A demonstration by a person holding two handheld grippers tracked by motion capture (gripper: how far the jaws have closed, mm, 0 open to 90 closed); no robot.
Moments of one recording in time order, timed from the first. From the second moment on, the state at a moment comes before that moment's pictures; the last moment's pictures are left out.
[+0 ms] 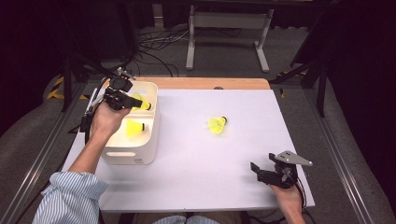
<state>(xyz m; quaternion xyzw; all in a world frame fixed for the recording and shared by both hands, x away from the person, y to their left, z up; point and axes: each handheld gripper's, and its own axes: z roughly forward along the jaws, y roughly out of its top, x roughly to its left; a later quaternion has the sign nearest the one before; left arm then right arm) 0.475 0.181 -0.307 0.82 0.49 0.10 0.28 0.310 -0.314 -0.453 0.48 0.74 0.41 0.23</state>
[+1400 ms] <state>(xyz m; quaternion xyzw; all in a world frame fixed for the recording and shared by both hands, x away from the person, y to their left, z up) 0.496 0.176 -0.340 0.81 0.52 0.06 0.26 0.310 -0.312 -0.454 0.48 0.74 0.41 0.23</state>
